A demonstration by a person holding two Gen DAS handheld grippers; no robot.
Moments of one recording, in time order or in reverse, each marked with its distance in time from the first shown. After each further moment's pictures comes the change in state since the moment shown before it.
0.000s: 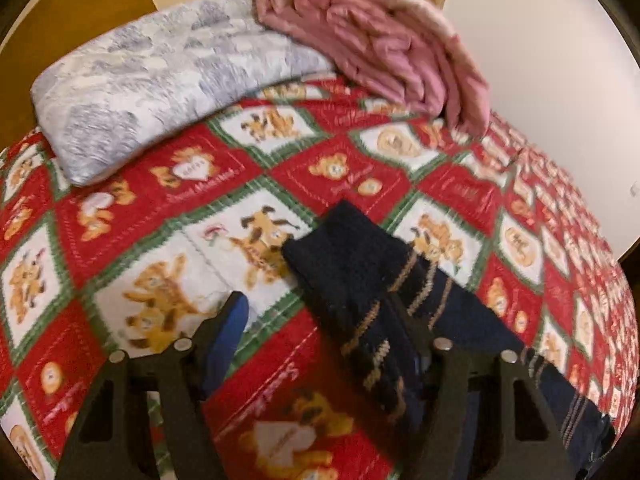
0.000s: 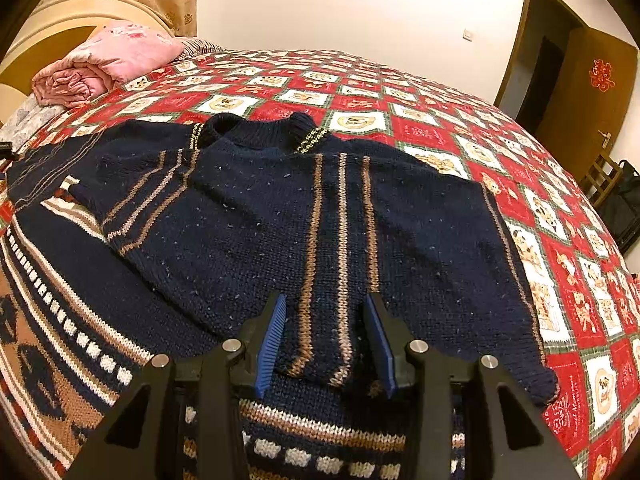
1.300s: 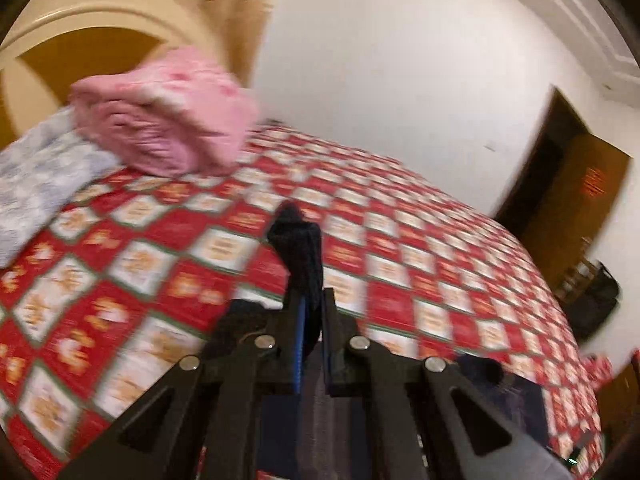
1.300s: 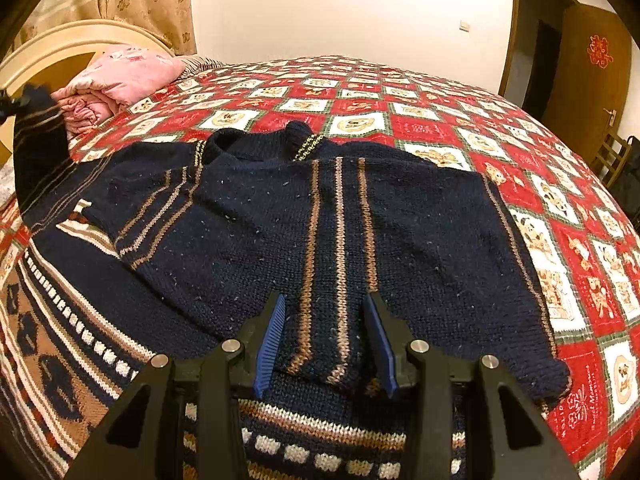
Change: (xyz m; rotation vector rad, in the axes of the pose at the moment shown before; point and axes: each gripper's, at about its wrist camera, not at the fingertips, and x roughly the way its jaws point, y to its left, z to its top) left arm -0.199 -0.188 -0.078 0.306 -0.142 -0.512; right arm -0.003 -0.014 -0.002 0.079 -0.026 0.086
